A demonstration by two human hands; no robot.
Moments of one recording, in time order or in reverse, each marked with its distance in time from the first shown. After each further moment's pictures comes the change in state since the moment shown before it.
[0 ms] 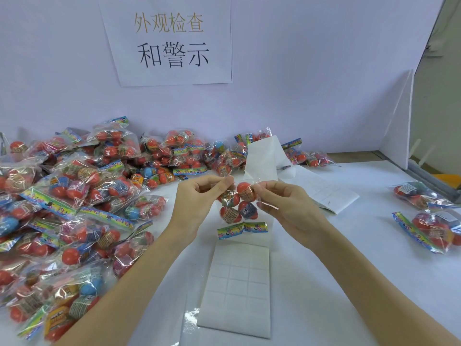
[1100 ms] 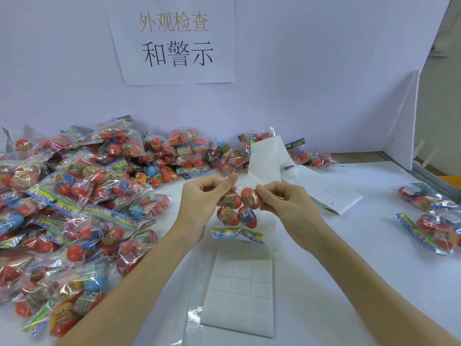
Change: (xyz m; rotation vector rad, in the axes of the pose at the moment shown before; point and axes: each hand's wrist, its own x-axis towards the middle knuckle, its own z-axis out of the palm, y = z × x) left_hand 0.001 -0.003 0.006 -0.066 0.067 -0.109; right_hand 0.000 0.006 0.009 -0.166 0.111 -0.108
